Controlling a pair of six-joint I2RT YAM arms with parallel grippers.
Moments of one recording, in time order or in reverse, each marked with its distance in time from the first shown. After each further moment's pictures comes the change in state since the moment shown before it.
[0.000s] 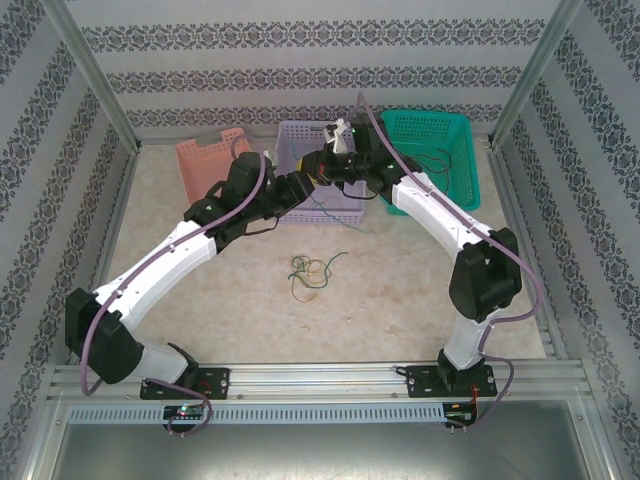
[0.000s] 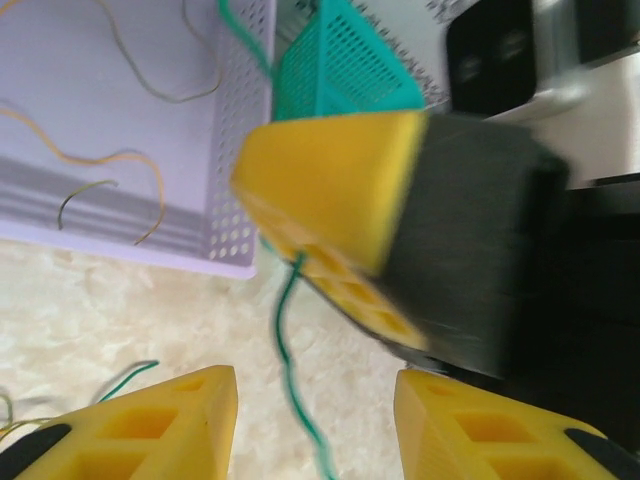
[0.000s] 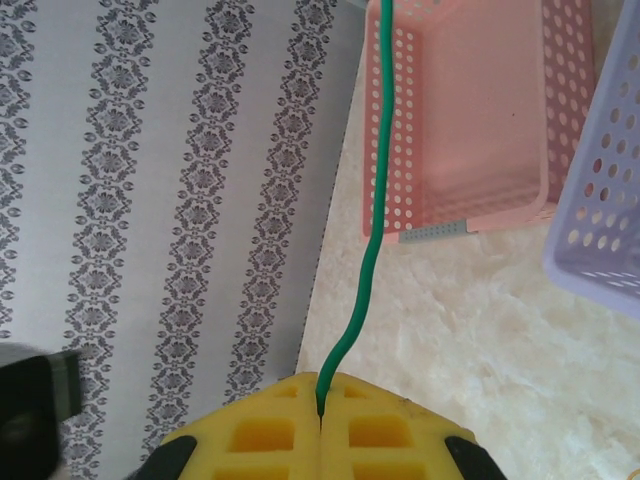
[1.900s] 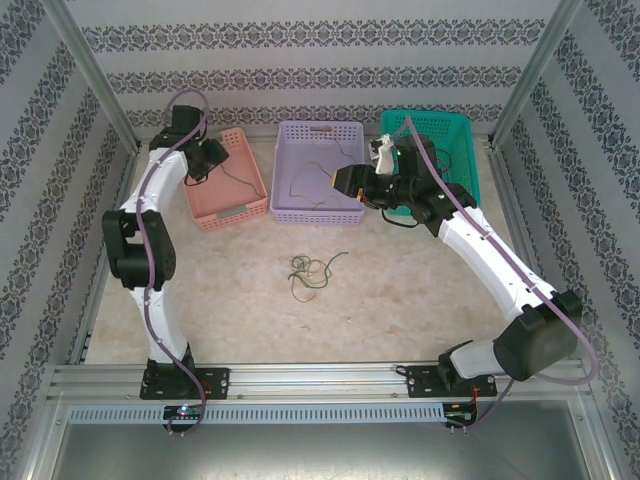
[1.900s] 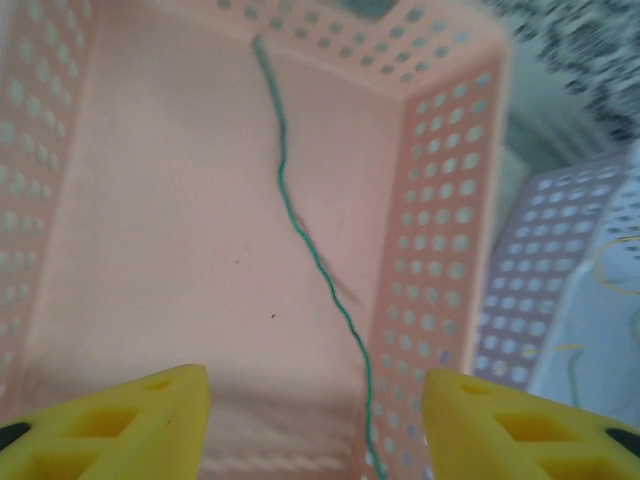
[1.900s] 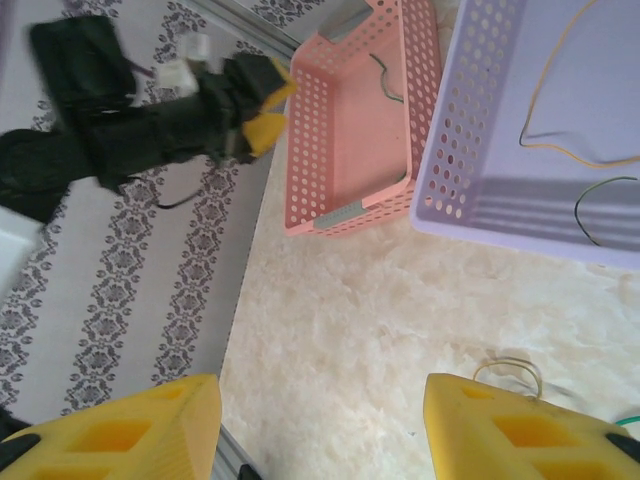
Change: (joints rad) left arm 0.590 0.555 0.548 -0.384 -0.077 0.329; right arm -0.066 -0.400 -0.287 -0.179 0.176 -0.175
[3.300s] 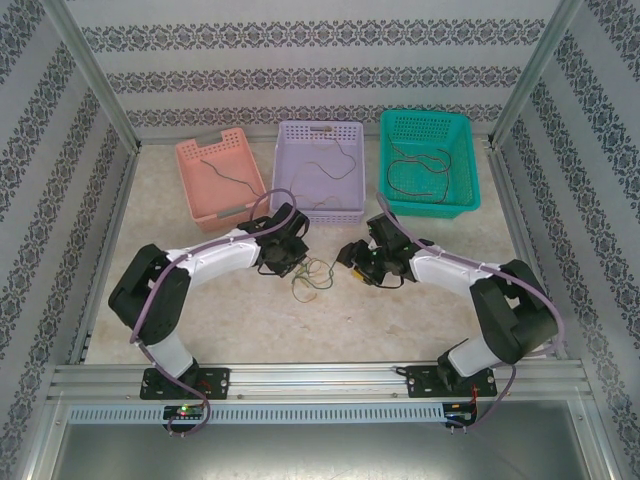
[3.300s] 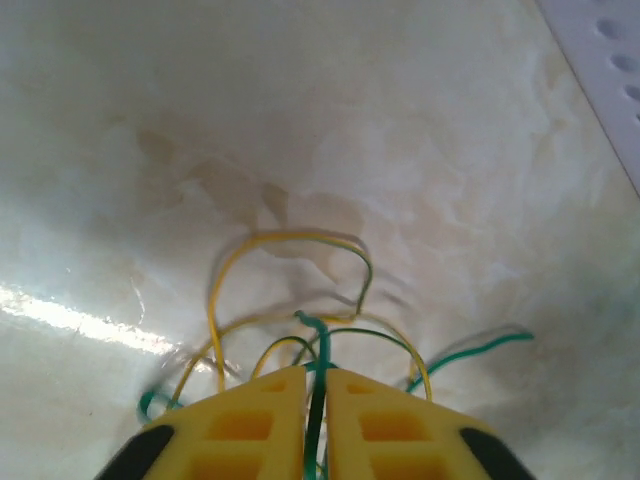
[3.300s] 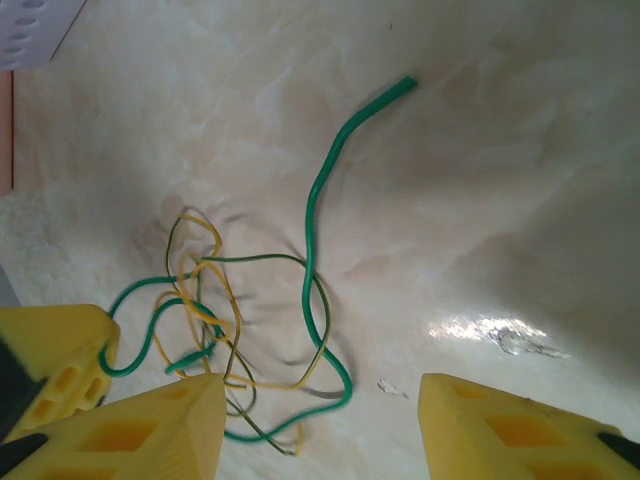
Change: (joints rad) left arm -0.668 -0.274 -0.760 0.259 -0.036 -0.674; right arm 0.095 0.114 -0.573 0.256 0.172 0.353
